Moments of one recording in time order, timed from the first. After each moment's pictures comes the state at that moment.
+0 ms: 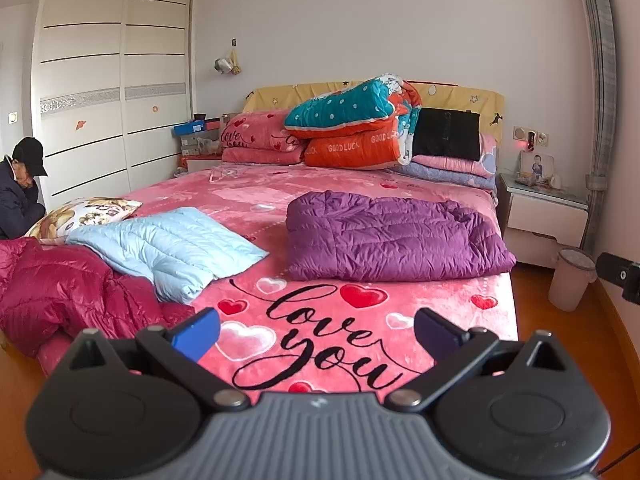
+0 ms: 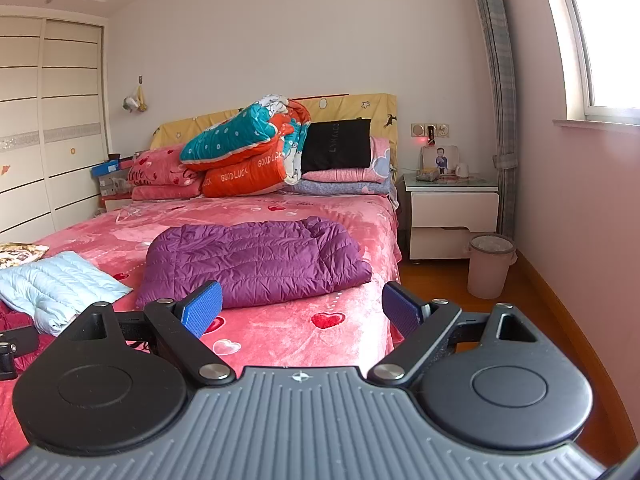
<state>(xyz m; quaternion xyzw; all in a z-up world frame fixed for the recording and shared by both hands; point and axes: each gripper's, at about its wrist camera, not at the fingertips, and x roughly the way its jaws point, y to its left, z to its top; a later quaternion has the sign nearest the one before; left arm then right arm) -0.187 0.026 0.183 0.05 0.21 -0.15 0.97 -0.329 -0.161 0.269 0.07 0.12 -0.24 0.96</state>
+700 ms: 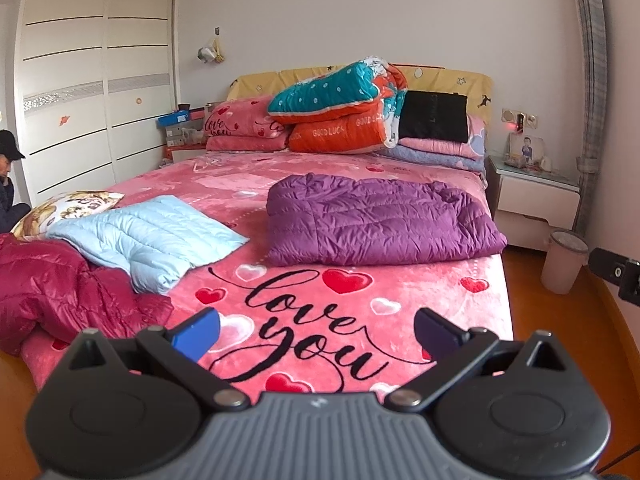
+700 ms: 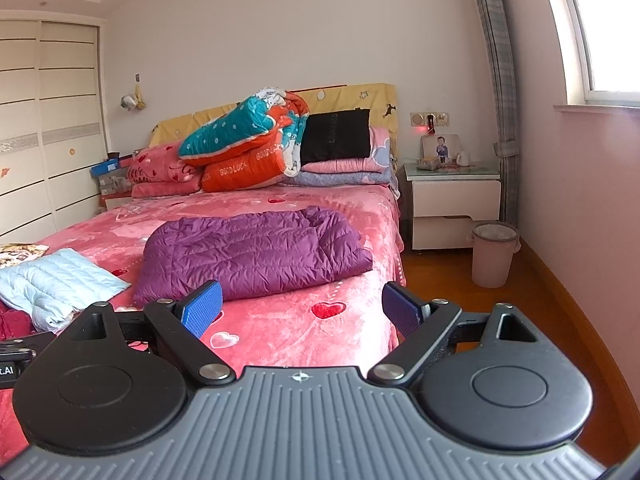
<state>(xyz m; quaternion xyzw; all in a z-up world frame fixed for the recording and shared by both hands) -0.177 -0.001 0.163 0.06 0.23 -0.17 0.96 -0.316 -0.174 0.254 0.09 0.13 -0.24 0.96</state>
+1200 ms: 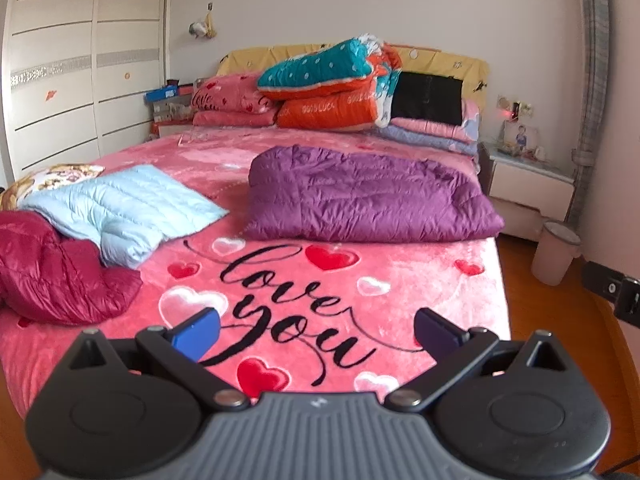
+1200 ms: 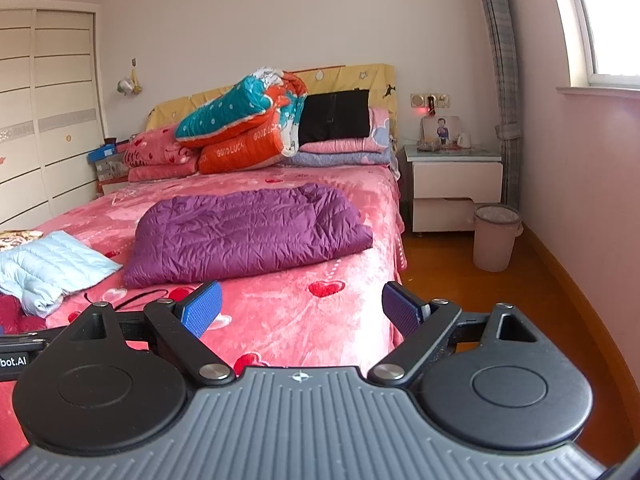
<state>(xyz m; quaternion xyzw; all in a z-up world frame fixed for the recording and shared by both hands) -0.150 -0.014 0.127 0.05 0.26 -0.18 0.95 -0.290 -0.185 0.229 0.10 0.16 -0.24 0.95</state>
